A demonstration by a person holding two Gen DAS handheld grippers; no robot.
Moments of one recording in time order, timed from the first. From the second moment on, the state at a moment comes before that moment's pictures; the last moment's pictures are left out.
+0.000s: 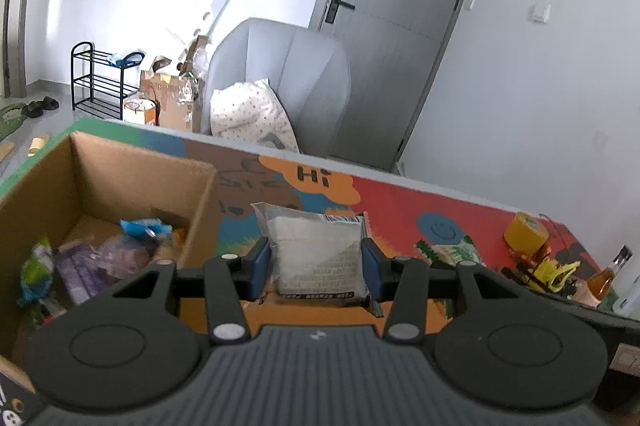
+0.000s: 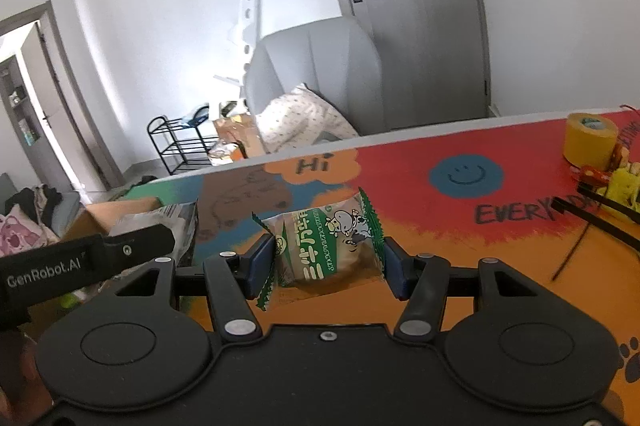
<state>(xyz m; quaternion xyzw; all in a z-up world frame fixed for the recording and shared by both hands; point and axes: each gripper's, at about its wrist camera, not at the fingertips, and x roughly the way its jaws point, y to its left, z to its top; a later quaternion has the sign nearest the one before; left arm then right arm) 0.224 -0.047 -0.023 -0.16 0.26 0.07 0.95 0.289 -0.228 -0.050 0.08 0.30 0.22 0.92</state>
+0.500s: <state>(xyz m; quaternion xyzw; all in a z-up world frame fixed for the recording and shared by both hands) 0.189 0.007 0.017 -0.16 0.23 0.10 0.95 0.271 -0.183 -0.025 0.06 0.27 0.28 0.92</state>
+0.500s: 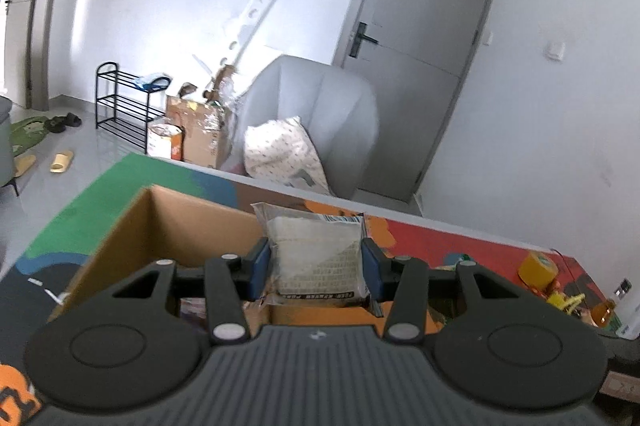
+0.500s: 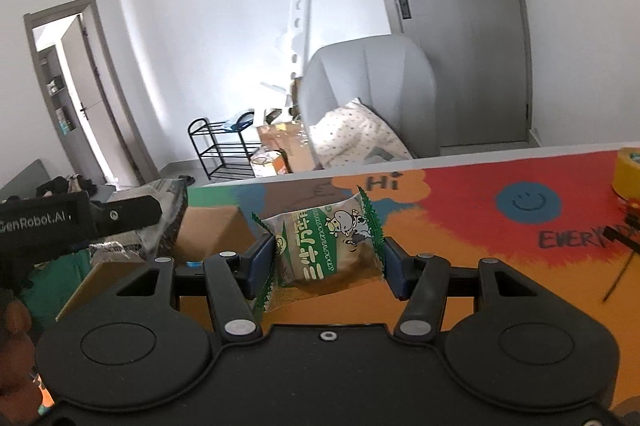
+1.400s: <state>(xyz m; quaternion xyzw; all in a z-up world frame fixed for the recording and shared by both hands) 0.203 0.092 0.002 -0.19 0.26 0.14 0.94 0.281 -0.106 -0.014 0.02 0.27 0.33 0.90</state>
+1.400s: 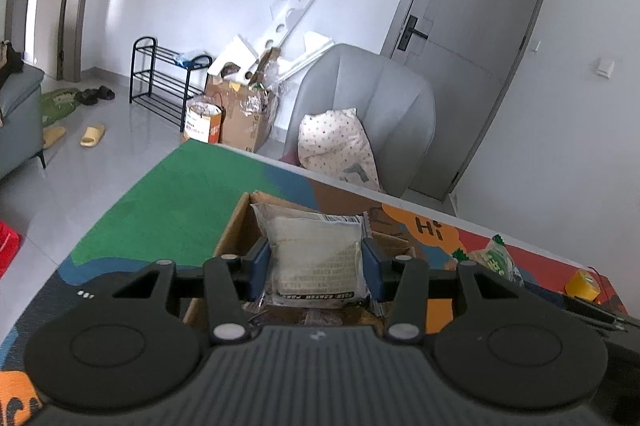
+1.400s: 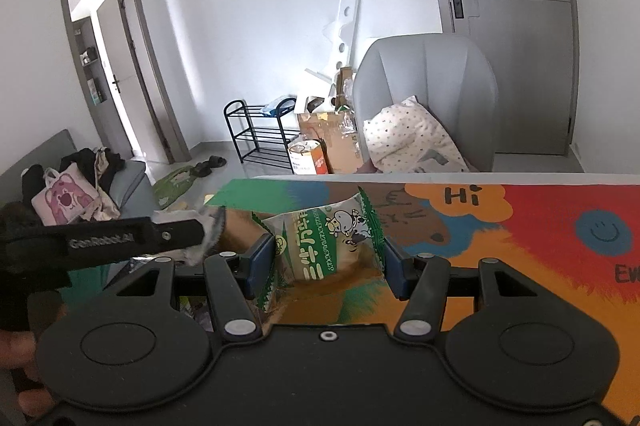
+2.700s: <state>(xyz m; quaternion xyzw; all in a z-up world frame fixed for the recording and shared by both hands) 0.162 0.119 0.016 -0.20 0.23 0.18 0.93 0.269 -0.075 -0.009 0.03 0.30 0.36 0.88</state>
